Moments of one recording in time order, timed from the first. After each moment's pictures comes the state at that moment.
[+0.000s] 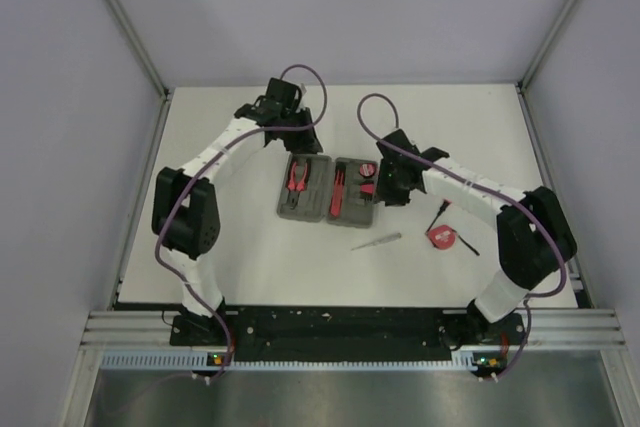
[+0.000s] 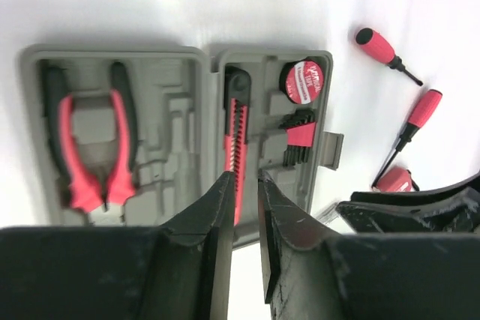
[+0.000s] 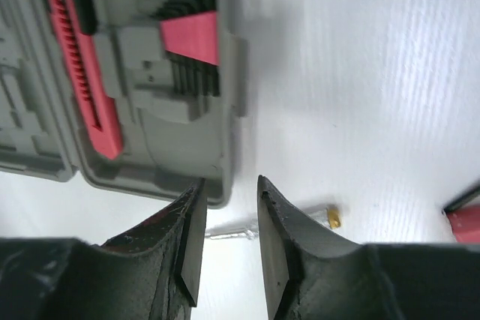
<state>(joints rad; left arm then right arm) -0.41 1.93 1.65 -0.61 0.27 -0.56 0.59 1.65 1.18 -0.61 0.09 0.73</state>
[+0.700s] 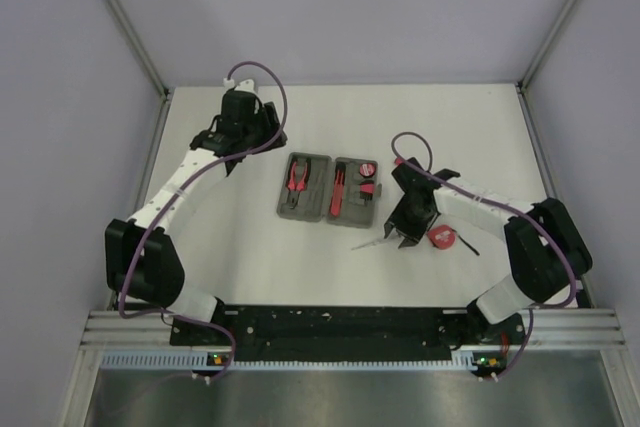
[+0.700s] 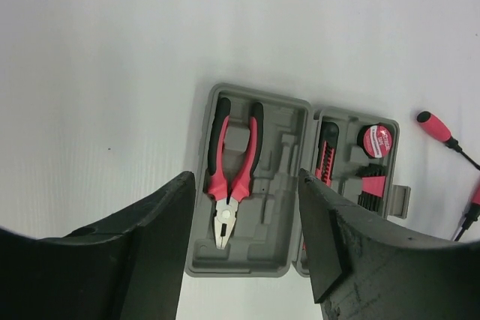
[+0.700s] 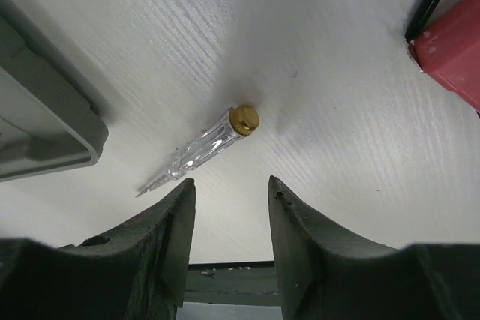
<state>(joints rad) -0.31 1.51 1.29 -0.41 -0.02 -0.47 0.54 1.53 0.91 -0.75 -0.06 1.12</state>
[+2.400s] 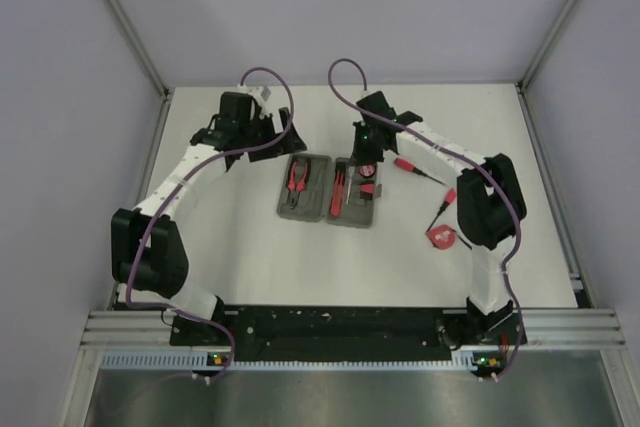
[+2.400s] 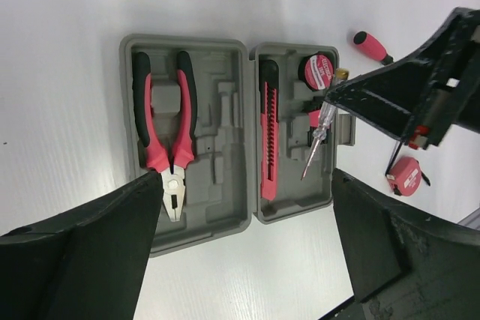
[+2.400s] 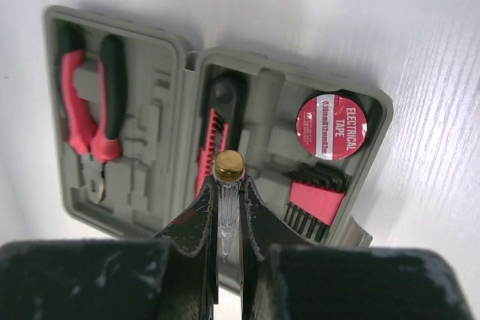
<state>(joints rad) -0.26 1.56 1.29 -0.43 0.33 -0.44 0.54 1.96 1.62 -0.59 -0.05 0.59</state>
